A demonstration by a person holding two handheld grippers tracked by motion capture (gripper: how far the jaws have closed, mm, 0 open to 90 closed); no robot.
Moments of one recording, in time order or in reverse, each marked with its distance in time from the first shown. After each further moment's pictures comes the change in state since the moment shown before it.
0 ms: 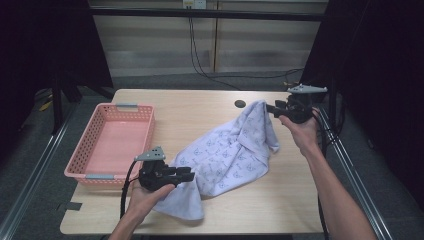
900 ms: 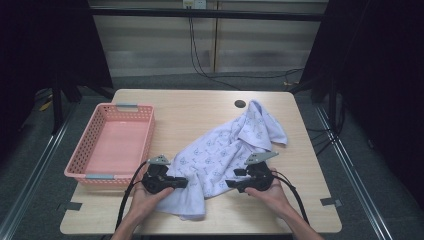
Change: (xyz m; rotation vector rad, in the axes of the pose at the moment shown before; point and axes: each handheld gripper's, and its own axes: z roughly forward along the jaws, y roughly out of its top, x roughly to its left) left arm 0.038 -0.039 0.027 0.181 0.072 -0.071; right arm 0.135 -0.139 0.016 0.231 0.444 -0.102
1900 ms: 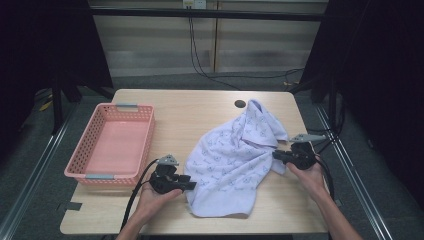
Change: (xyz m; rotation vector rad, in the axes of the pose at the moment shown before) left arm -0.015 0.011 0.013 0.007 0.012 0.043; right arm -0.107 -0.014 -0.084 -0.049 -0.338 0.139
